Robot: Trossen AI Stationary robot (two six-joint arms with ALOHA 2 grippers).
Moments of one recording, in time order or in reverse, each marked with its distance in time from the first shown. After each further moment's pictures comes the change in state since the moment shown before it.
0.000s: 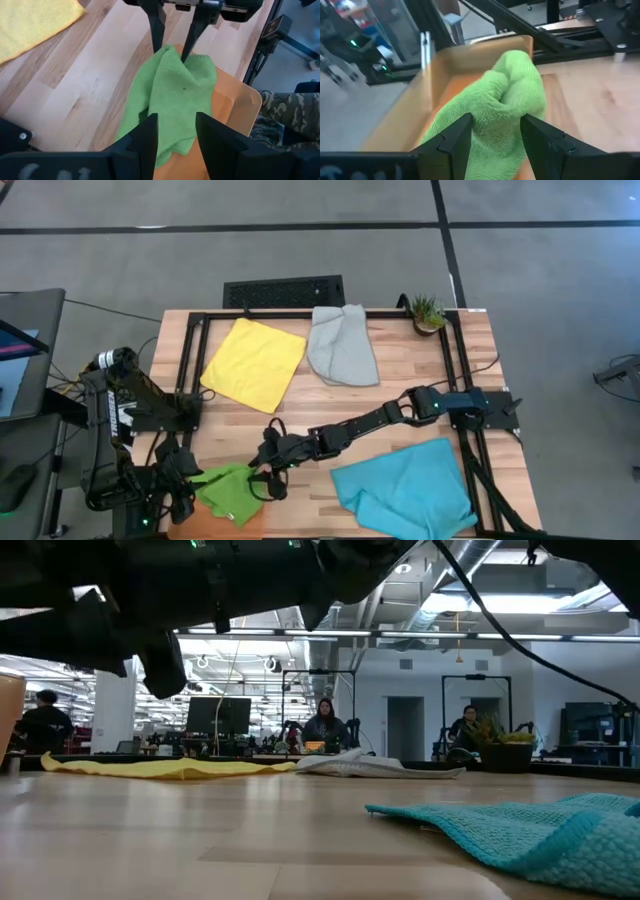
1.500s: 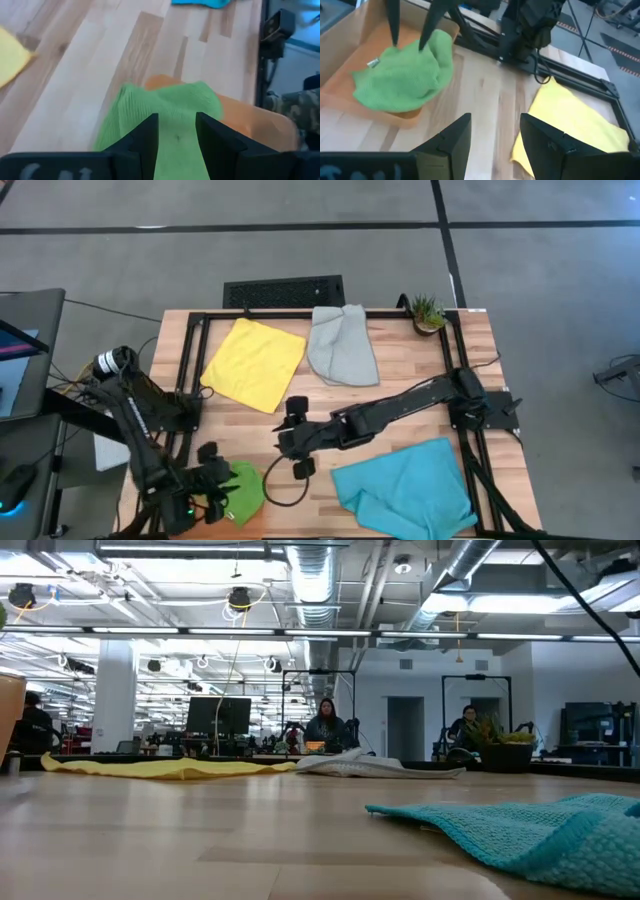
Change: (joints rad) left arm 0.190 0.001 -0.343 0.570 -0.078 0.480; right arm 0.036 -0.399 0.000 -0.705 0.397 -0.468
